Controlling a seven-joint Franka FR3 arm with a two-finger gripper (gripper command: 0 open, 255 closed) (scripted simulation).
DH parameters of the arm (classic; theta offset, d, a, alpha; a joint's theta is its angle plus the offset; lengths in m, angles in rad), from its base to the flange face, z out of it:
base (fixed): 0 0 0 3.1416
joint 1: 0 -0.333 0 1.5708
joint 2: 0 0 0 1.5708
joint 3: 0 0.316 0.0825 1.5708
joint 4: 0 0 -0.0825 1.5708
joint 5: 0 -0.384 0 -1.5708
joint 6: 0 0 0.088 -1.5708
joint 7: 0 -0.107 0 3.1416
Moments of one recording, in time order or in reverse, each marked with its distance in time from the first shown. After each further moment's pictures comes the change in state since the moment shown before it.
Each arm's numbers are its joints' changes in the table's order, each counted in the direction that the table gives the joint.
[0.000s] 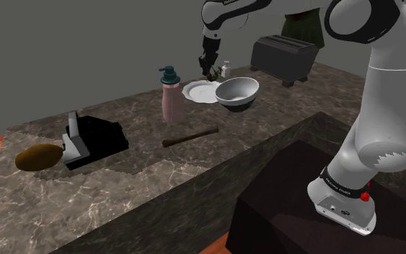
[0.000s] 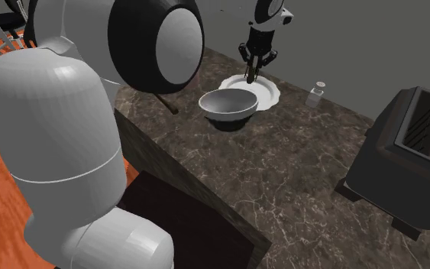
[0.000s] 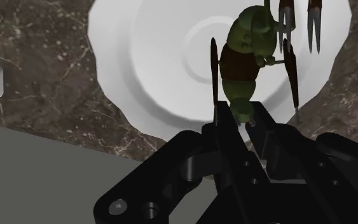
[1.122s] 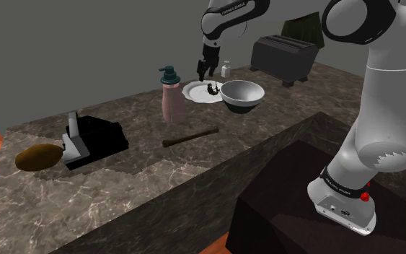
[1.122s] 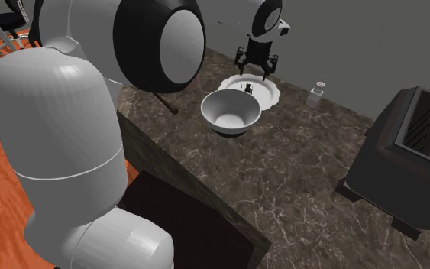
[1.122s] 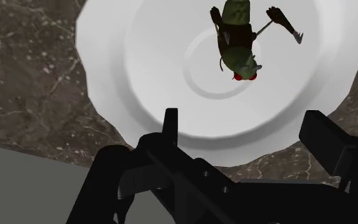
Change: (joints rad) arm 0.000 0.018 0.004 -0.058 -0.010 0.075 0.012
